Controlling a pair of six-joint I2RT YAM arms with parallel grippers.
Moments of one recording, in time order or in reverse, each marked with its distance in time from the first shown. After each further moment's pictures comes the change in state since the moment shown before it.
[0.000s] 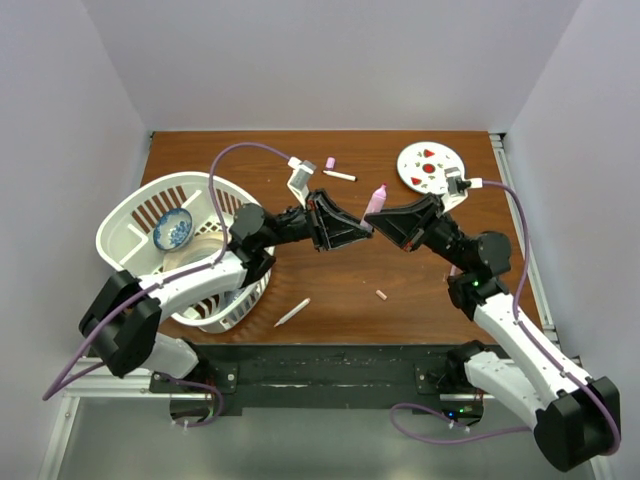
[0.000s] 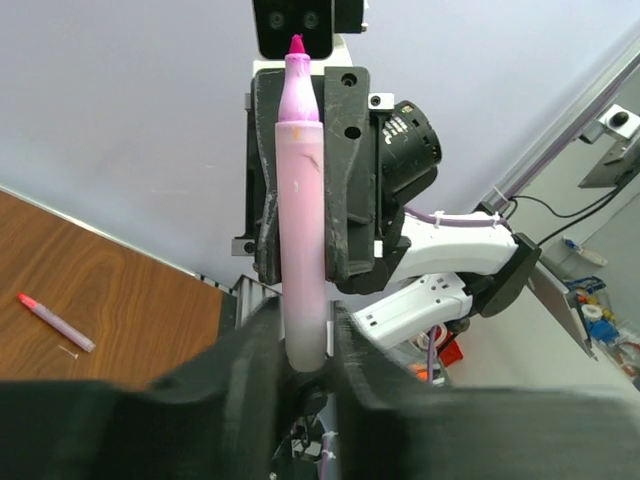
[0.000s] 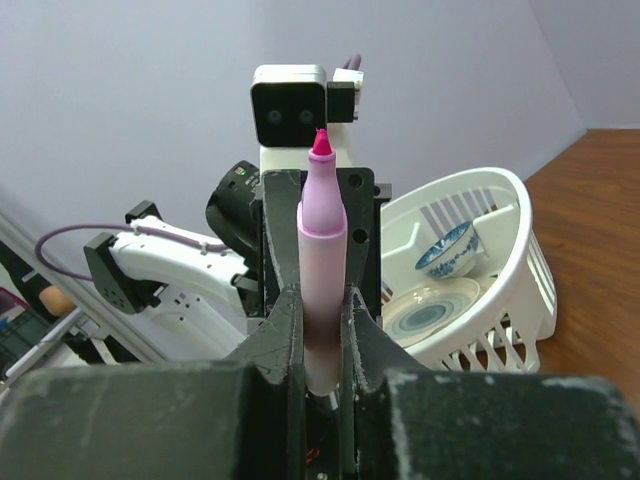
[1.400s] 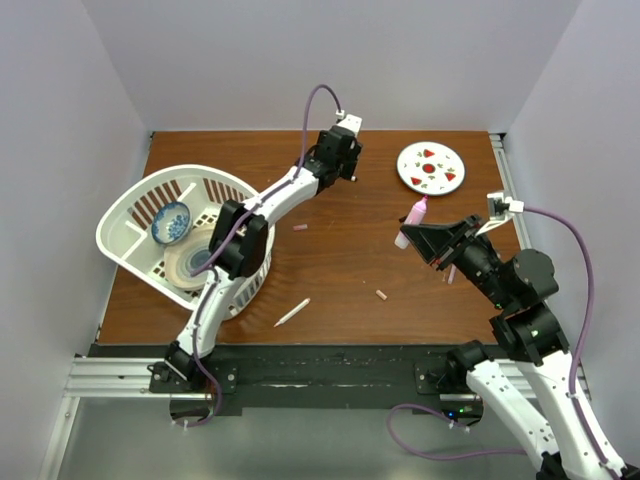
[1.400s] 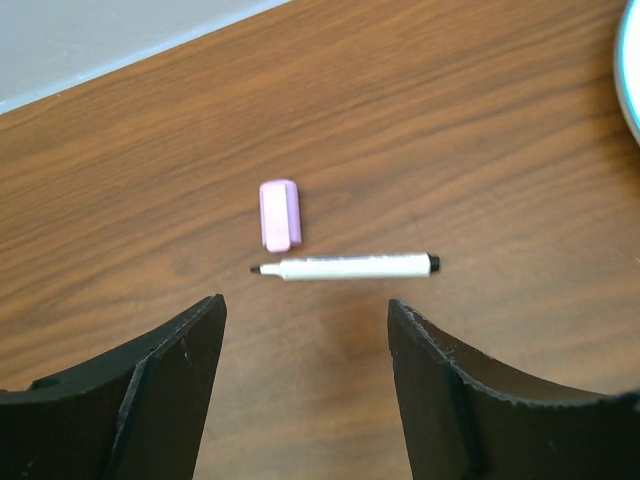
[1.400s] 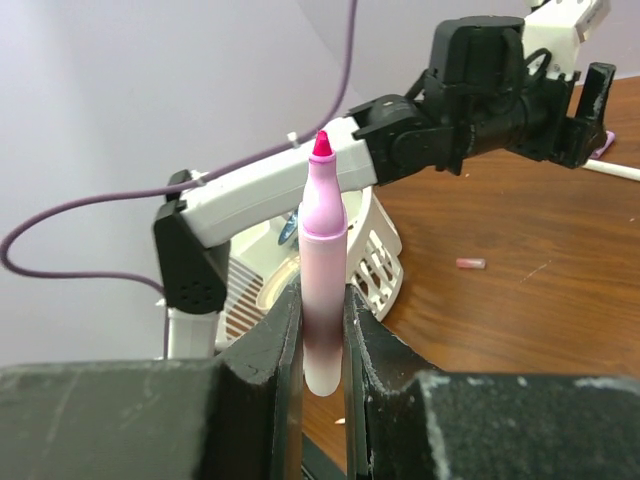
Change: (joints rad) left arm 0.140 1.012 1.332 -1.320 -1.049 0.893; right arm 0.004 -0.372 0.236 -0.990 0.355 -0.337
